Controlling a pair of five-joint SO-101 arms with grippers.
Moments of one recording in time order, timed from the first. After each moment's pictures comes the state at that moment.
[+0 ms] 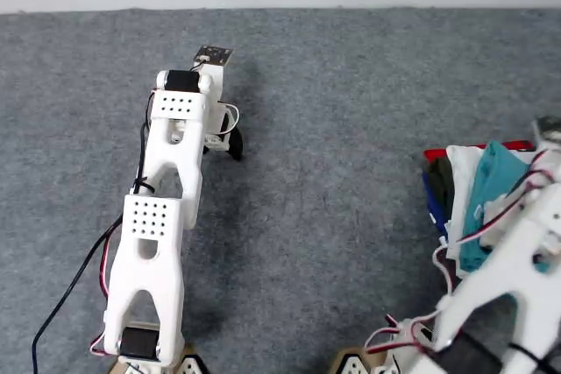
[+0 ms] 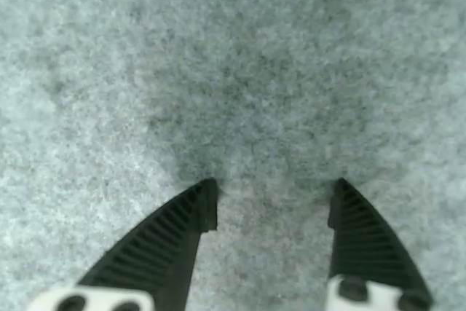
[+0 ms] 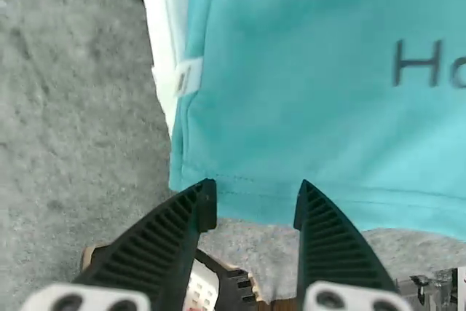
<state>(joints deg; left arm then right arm) 2.2 69.1 -65.5 99.0 0.7 36.9 -21.4 16.8 97.7 24.5</state>
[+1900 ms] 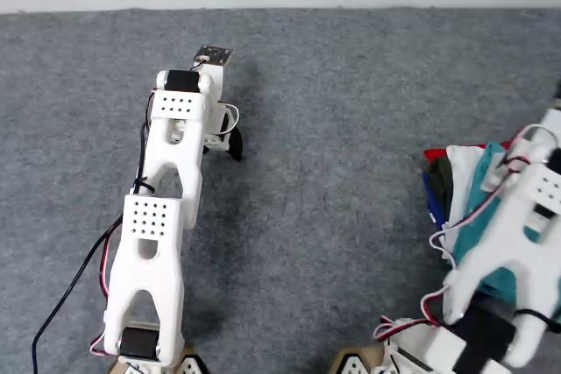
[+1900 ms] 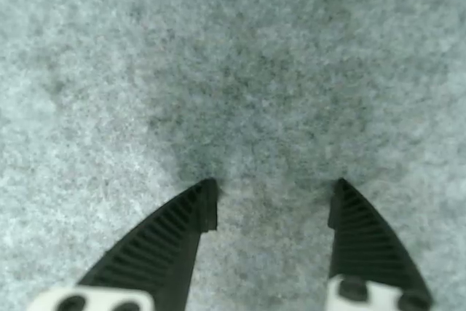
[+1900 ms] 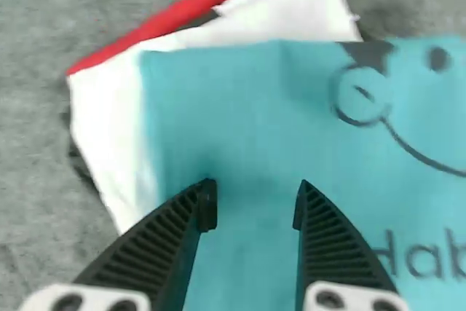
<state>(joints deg) 2.2 69.1 -65.5 99.0 0.7 30.3 -10.3 16.9 66.7 9.5</state>
